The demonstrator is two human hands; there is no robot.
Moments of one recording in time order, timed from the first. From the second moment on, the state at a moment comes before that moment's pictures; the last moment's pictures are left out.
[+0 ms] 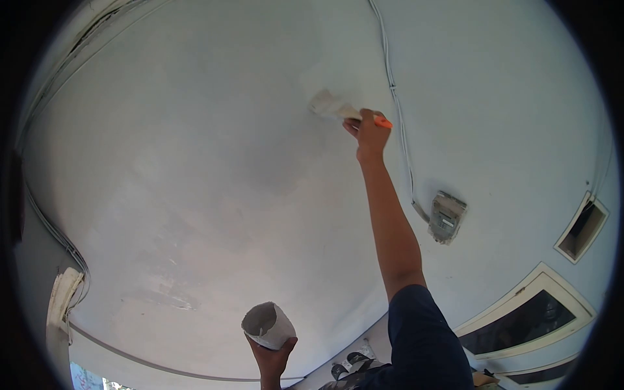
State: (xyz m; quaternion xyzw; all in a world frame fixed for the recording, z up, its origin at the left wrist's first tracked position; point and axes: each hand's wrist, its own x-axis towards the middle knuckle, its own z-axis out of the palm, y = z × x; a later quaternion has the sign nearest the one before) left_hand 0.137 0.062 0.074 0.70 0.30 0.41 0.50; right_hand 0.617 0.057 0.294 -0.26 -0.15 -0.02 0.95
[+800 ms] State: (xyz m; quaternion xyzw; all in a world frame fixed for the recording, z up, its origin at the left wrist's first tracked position) left_hand 0.152 0.063 0.082 0.74 0.28 0.35 0.51; right_hand 0.598 0.039 0.340 -0.25 -0.23 -0.09 0.94
